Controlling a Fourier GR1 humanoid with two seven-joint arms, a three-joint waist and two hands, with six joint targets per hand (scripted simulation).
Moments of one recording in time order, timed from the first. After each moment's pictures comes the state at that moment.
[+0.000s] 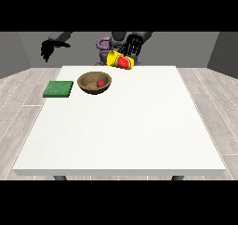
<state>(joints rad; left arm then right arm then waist) -0.83 0.04 -0.27 -0.82 -1.14 0.36 0.36 -0.17 -0.36 -0.36 -1.02 -0.25 0.43 -0.24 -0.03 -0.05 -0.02</state>
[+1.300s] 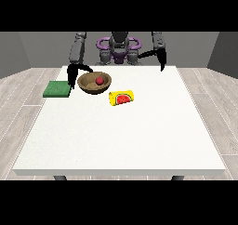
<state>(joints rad) -0.38 0.08 -0.01 -1.21 -0.13 0.11 -0.24 -0.36 -0.14 -0.31 -0.84 -0.16 0.09 -0.37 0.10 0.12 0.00</state>
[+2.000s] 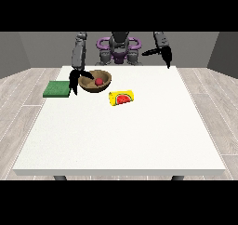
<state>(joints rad) -0.40 0.11 0.02 -1.31 -0.11 0.07 -0.22 -0.44 -0.15 -0.34 -0.61 -0.18 0.03 -0.52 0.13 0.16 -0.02</state>
